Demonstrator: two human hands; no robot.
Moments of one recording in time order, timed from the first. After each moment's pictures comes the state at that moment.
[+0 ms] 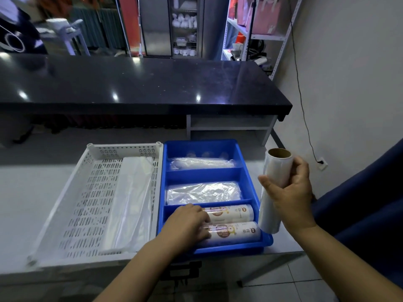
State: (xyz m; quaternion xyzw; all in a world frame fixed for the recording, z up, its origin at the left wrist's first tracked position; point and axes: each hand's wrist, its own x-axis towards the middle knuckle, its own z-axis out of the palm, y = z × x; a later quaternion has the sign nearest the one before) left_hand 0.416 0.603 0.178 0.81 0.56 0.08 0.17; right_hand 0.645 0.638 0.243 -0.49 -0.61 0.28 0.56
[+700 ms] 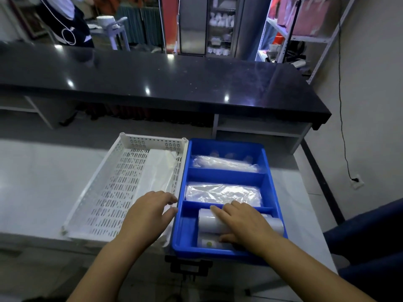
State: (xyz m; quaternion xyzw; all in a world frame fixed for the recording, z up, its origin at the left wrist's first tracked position) left_hand 0.336 0.561 0.208 0.64 0.73 0.21 0.11; right_hand 0.573 0.644 0.180 -0.32 -0.95 0.05 -0.04
